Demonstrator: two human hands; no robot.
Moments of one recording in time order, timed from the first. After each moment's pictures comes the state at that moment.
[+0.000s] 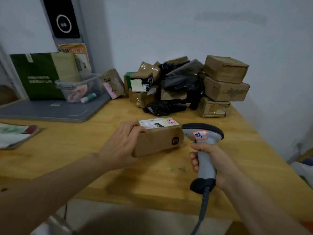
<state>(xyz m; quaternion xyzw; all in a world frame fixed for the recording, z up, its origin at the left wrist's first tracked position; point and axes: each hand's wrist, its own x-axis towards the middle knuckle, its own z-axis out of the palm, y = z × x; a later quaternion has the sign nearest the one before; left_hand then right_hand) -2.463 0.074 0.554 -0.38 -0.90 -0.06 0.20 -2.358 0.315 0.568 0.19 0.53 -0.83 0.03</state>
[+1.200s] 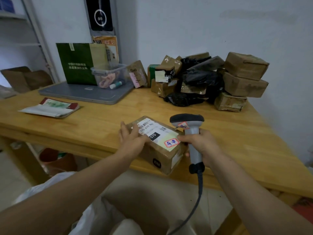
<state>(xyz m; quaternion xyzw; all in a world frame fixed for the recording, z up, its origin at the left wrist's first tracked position) -2.365 0.050 0.544 0.05 -0.83 -0.56 0.00 -2.333 0.237 0.573 0.16 0.74 -0.65 -0.01</state>
